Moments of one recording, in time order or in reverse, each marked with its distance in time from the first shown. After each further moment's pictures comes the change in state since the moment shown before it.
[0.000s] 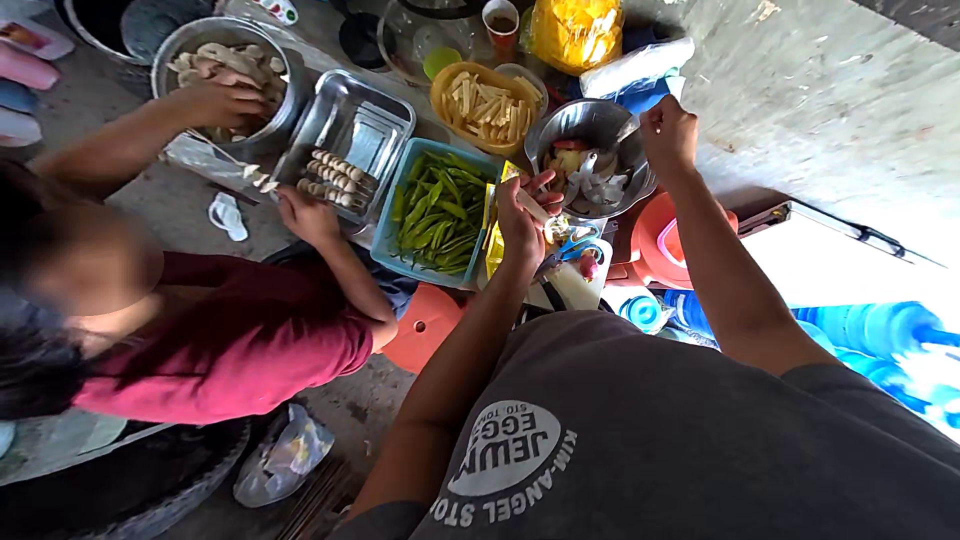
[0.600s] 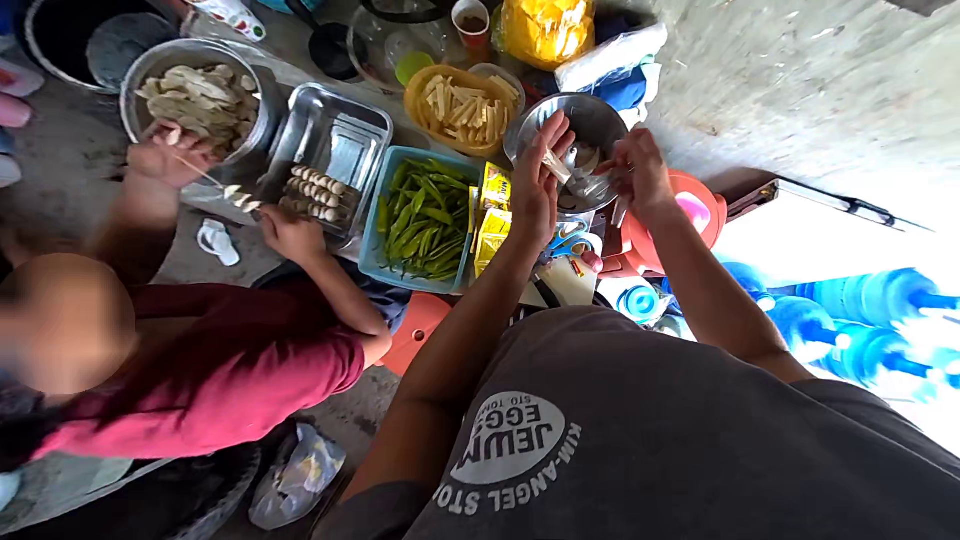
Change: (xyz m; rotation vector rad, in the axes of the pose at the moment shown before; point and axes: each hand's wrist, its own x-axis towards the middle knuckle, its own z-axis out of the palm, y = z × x) left_hand 0.011 0.003 0.036 0.146 -0.452 0.165; right_hand -0.074 -0.010 0.011 1.094 -0.067 0.169
